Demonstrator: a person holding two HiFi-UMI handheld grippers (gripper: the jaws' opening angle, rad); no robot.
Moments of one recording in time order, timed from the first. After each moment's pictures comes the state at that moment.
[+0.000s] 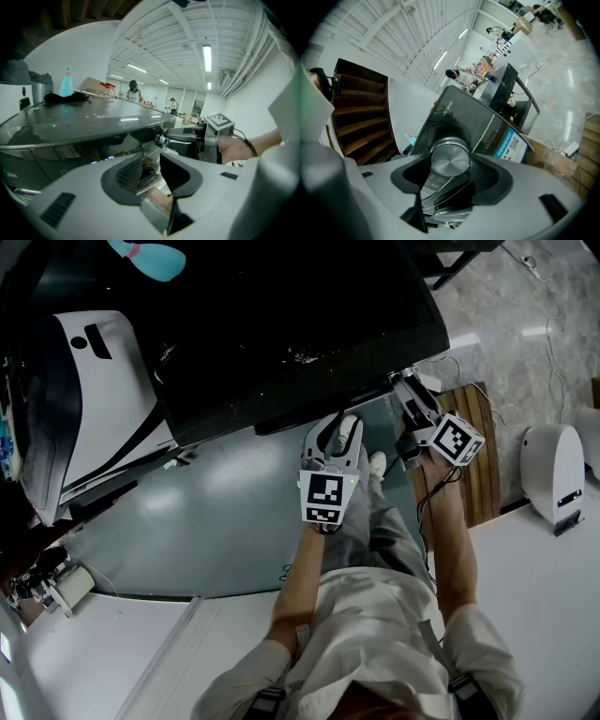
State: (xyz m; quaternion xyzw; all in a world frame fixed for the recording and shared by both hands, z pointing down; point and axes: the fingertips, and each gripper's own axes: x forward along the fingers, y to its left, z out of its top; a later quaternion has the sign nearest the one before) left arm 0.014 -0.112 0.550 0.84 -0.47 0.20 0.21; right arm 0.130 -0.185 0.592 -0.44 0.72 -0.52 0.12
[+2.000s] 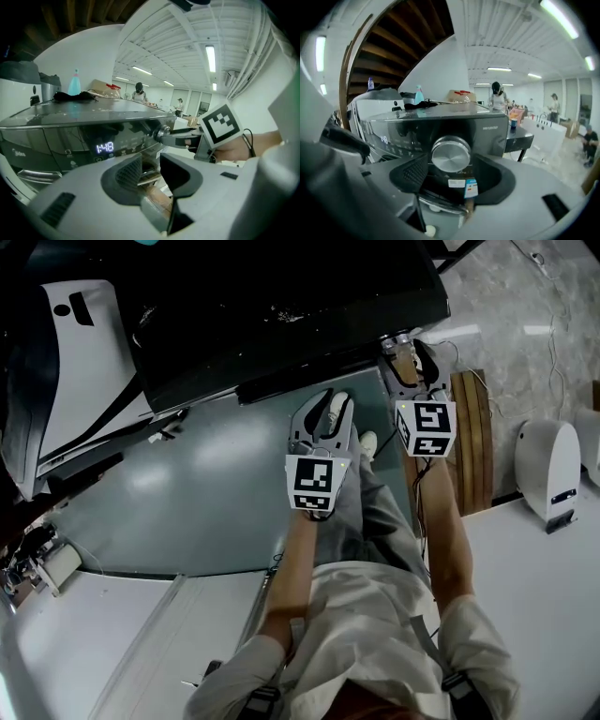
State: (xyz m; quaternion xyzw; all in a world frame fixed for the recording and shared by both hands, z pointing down) left arm 0.017 -0.089 0.558 0.82 -0.50 0.19 0.21; right arm 0.121 -0.178 0.584 -0.51 0.82 -0.16 -0.21
